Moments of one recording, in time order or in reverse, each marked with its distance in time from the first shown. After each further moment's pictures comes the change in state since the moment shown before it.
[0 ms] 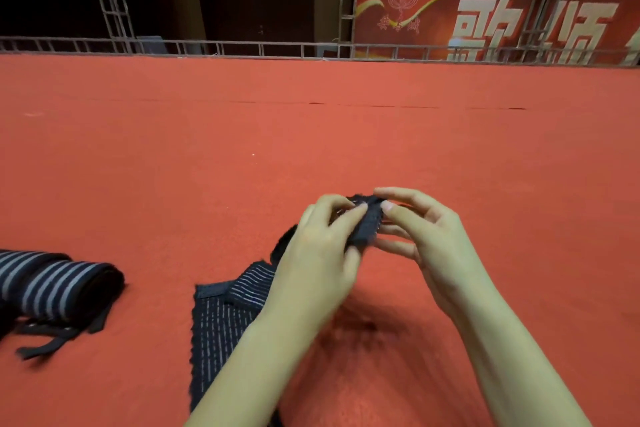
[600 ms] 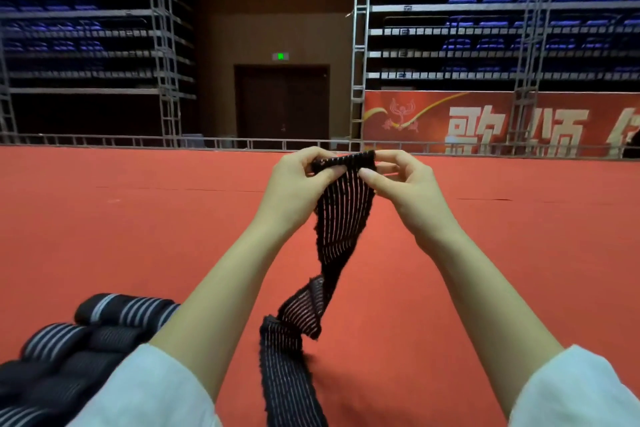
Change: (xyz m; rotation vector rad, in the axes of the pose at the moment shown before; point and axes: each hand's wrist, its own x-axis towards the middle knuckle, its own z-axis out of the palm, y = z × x) left_hand 0.059 0.123 -0.218 -0.461 0.169 -0.073; right_hand -0.064 -0.195 0.074 -0.311 -0.061 -0.479
